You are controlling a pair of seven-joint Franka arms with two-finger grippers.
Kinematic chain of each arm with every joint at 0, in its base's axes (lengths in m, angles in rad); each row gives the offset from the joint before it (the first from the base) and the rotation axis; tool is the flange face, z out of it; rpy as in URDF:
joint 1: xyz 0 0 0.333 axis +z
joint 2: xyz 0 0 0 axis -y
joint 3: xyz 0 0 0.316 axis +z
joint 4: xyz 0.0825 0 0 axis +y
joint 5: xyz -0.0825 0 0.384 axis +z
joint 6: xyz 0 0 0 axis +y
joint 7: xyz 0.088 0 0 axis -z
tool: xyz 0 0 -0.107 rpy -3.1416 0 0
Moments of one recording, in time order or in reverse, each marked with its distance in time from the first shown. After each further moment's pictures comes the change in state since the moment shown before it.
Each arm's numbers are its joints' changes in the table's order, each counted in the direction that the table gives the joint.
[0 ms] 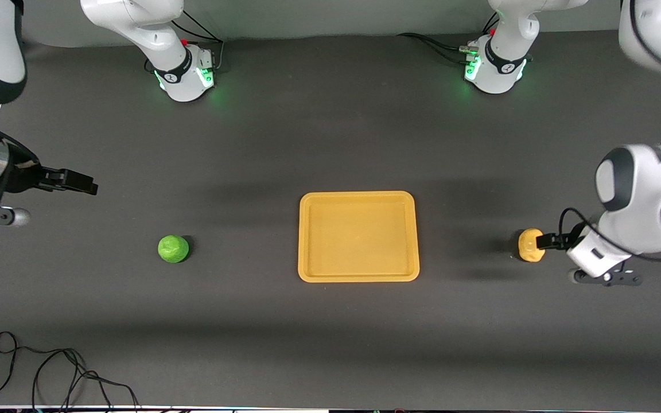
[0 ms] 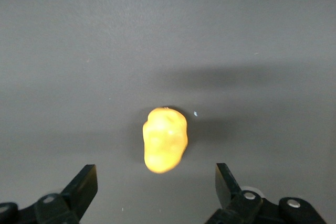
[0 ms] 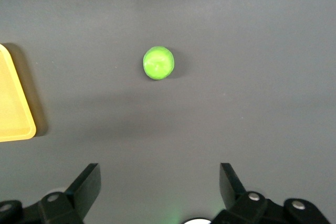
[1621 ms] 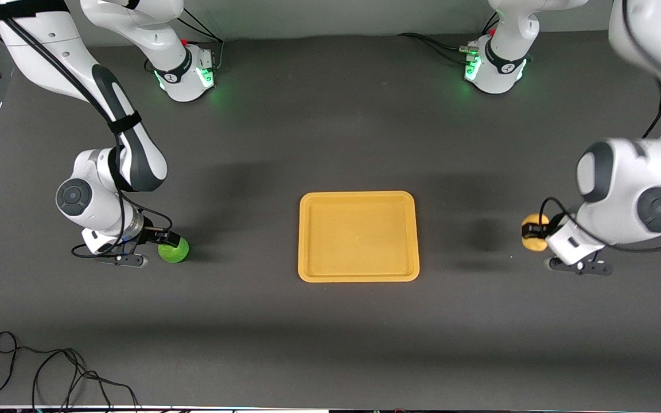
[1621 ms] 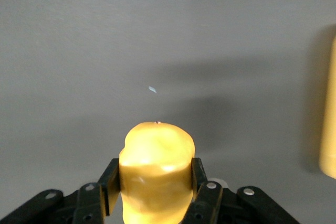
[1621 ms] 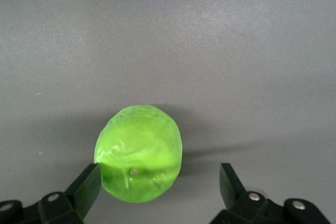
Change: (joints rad) left arm -0.023 0.158 -0.065 0.058 -0.095 0.127 -0.003; right arm 0.016 -0.258 0.023 0.548 -0.050 -0.979 0.082
